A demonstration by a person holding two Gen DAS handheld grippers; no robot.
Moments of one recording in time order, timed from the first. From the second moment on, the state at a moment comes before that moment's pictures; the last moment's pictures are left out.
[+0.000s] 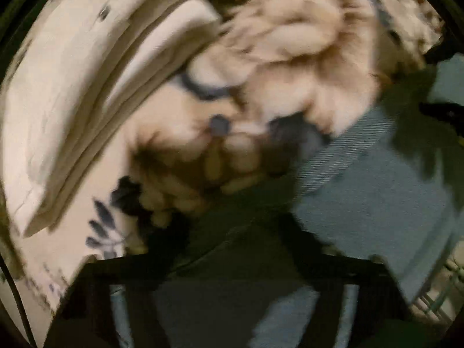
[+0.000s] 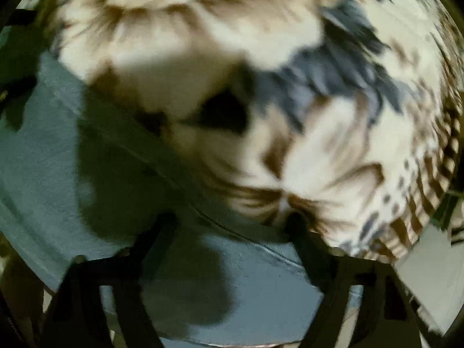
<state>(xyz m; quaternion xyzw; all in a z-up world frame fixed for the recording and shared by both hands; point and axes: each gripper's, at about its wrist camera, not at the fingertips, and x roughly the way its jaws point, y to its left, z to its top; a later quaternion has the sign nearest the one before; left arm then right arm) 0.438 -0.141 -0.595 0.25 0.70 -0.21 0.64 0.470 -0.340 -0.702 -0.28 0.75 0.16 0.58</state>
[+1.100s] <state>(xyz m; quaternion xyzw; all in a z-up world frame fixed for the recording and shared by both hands) 0.148 -0.083 -0.540 -0.01 0.71 -0.05 0.70 0.137 -0.261 -0.579 -0.18 0.67 0.03 0.72</state>
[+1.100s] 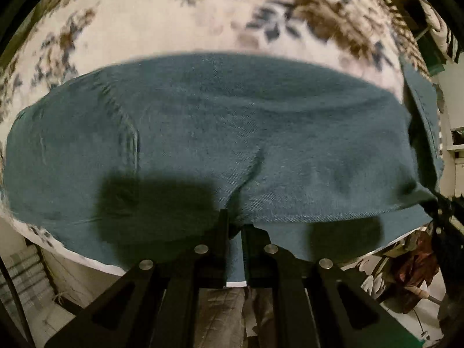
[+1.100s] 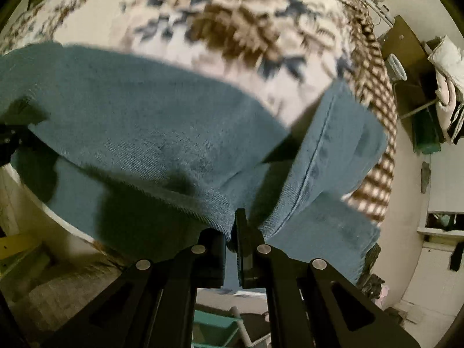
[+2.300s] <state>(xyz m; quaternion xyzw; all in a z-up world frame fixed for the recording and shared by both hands) 0.174 -0.088 -0.537 0.02 0.67 0.07 0.74 0.051 -0.555 -0.610 0.43 0.58 -0.32 0.61</state>
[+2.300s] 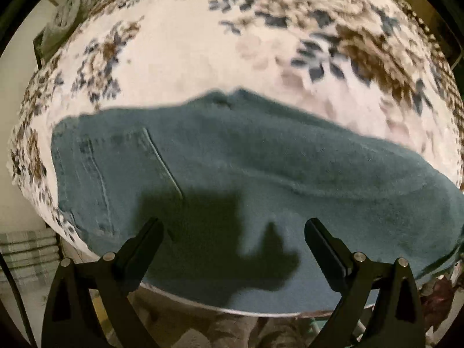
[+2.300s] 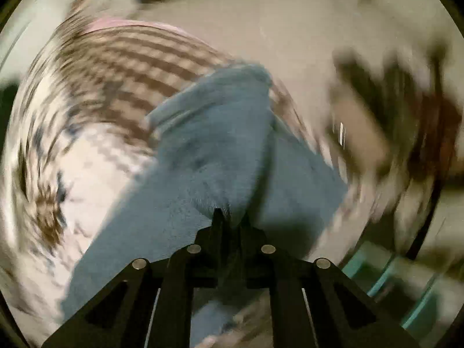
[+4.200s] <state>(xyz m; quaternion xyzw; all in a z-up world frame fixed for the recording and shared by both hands) 0.105 0.177 -0.506 -0.09 0.63 0.21 0.74 0.029 -0.267 -0.641 0.48 0.64 -0.09 0.59</state>
